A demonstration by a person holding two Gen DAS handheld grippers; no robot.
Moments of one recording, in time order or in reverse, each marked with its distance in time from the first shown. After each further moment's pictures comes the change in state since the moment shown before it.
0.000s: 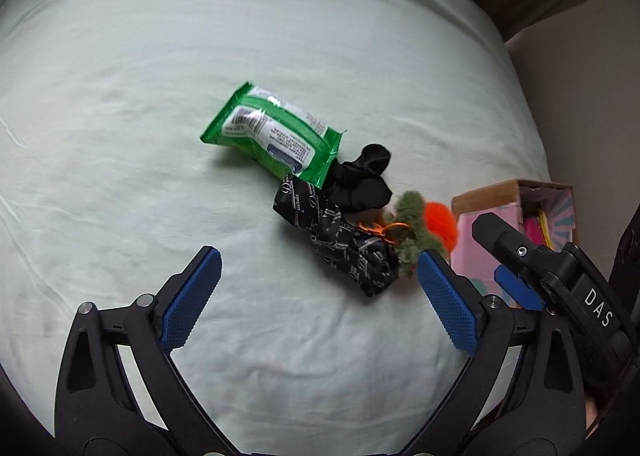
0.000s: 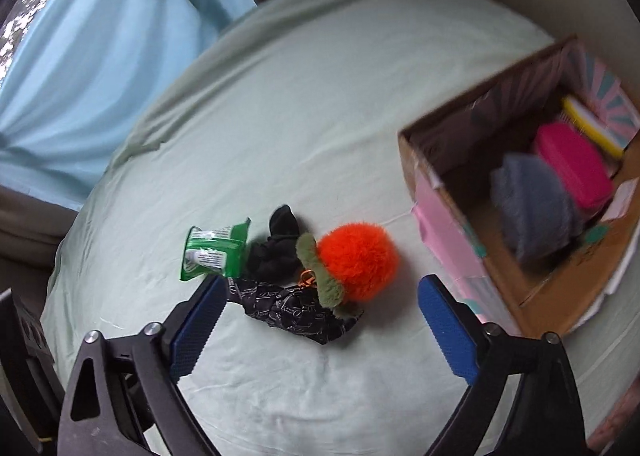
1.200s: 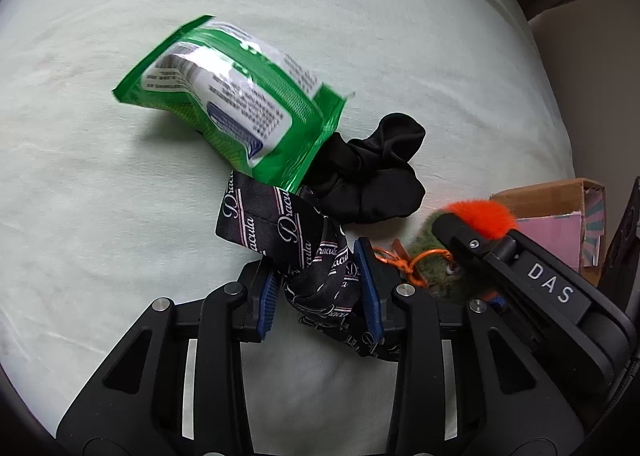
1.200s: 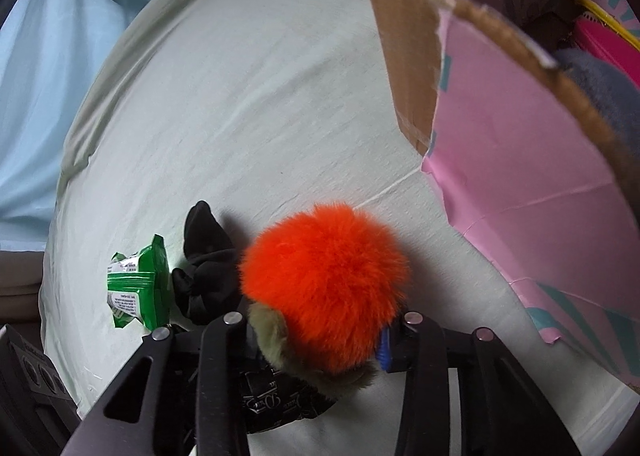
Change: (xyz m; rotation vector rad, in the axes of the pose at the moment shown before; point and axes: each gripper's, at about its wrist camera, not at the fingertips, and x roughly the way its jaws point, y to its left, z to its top) left arm 0.092 -0.022 0.010 -0.013 0.069 0.002; right arm 0.083 -0.024 0.008 0.150 0.057 -0.068
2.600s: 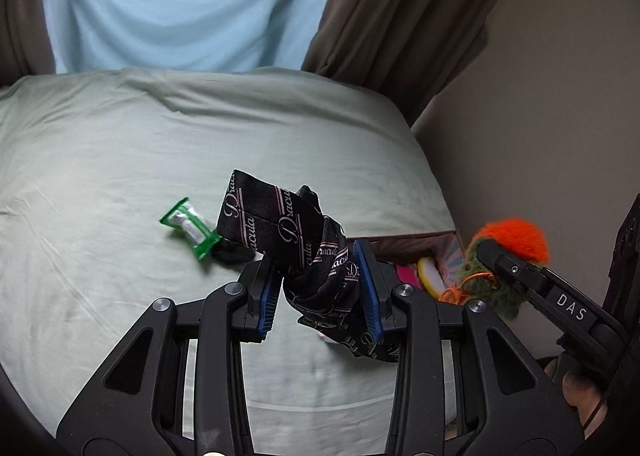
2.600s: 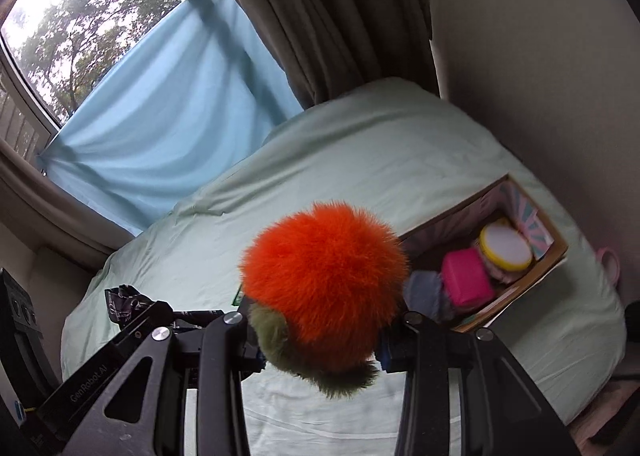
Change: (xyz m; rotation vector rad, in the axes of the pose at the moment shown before) left arm -0.313 -0.170 -0.080 0.110 -0.410 -0.036; right arm -0.336 -0.062 0.036 -0.340 -0.297 0.204
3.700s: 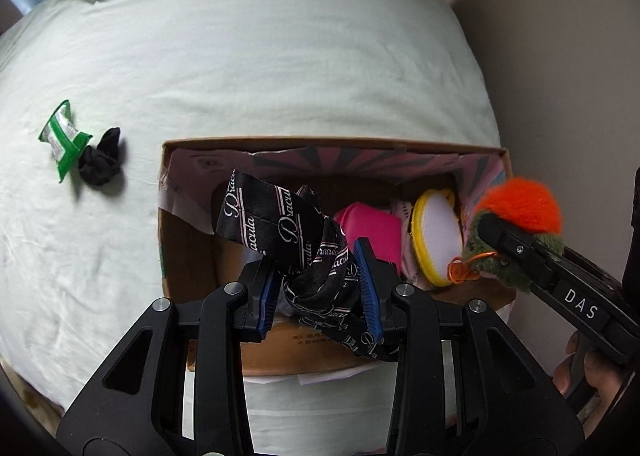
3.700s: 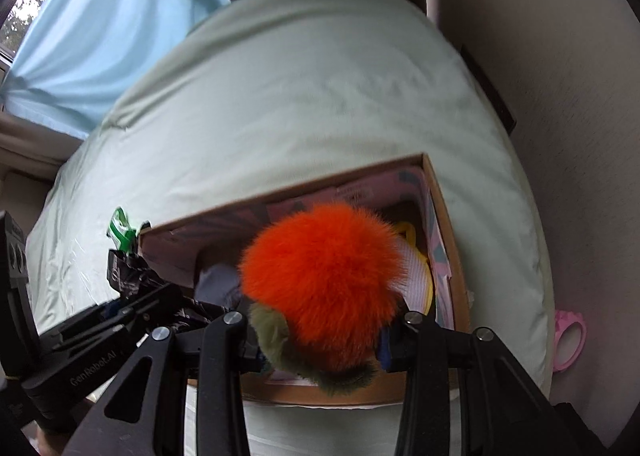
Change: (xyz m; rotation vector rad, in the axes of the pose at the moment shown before) left arm 0.273 -0.141 -0.056 -0.026 0.444 0.168; right arm 0.170 -0.216 0.057 -0.144 0.443 -0.031
